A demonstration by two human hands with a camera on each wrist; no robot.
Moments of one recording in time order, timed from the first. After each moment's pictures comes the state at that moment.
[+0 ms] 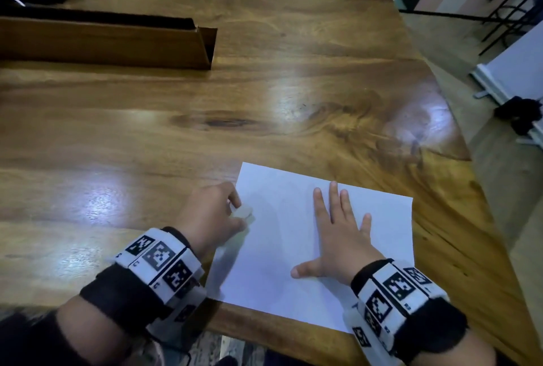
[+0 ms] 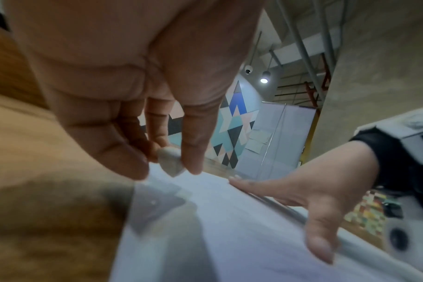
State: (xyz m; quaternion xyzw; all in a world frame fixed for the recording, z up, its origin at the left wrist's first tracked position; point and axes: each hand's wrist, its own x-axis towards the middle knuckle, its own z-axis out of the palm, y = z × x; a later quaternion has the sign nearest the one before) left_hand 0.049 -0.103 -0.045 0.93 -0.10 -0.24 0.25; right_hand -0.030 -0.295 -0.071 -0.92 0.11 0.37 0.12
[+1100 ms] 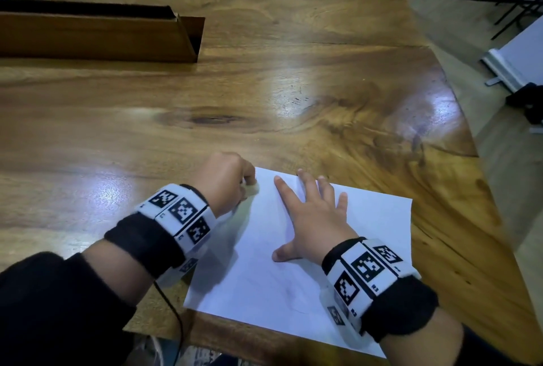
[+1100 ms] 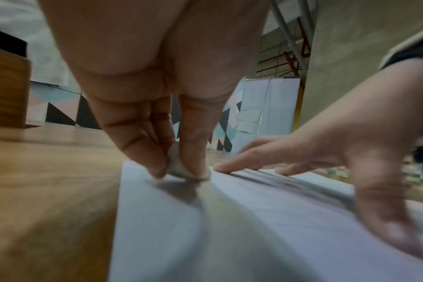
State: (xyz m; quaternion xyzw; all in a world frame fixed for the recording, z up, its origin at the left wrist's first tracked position) left_hand 0.094 -0.150 -0.047 0.94 -0.21 -0.23 0.13; right_hand 0.006 -0.290 -0.071 -0.94 0.05 0.33 0.12
